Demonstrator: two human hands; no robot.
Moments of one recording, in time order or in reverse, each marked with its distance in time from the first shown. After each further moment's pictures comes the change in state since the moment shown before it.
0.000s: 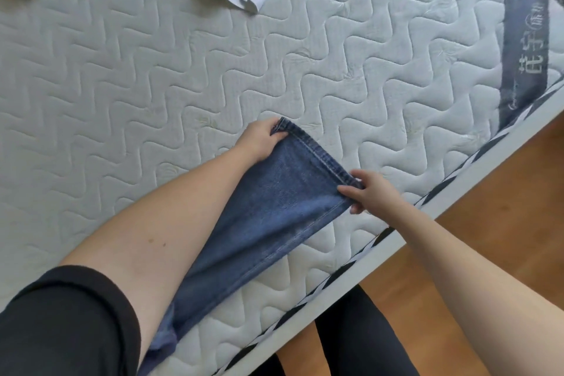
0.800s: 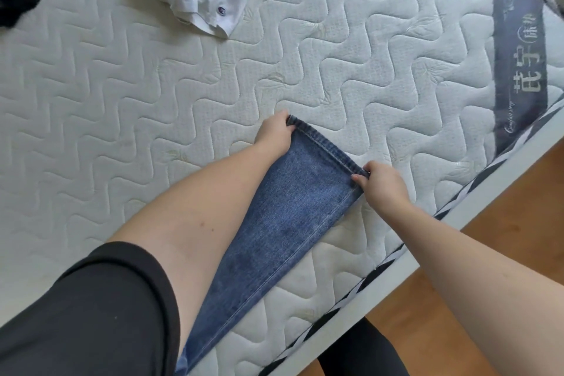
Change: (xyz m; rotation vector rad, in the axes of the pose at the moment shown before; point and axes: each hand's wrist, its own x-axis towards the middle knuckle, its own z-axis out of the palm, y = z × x) left_hand 0.110 0.066 0.053 0.118 0.095 -0.100; right_hand 0.095 0.027 -0.069 -0.402 0.374 0.063
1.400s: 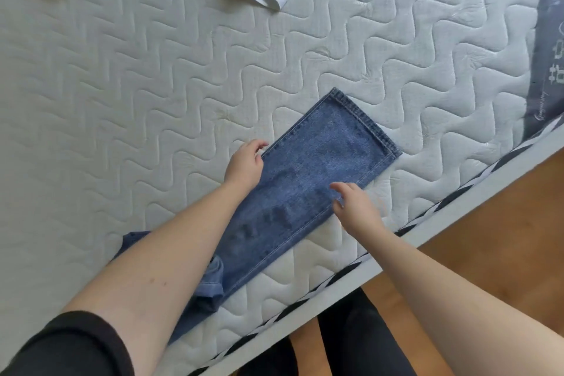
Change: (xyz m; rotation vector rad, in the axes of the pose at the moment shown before) left_hand -0.168 -0.146 -0.035 -0.141 0.131 -0.082; right_hand -0.135 -0.044 0.084 -0.027 -0.199 -0.297
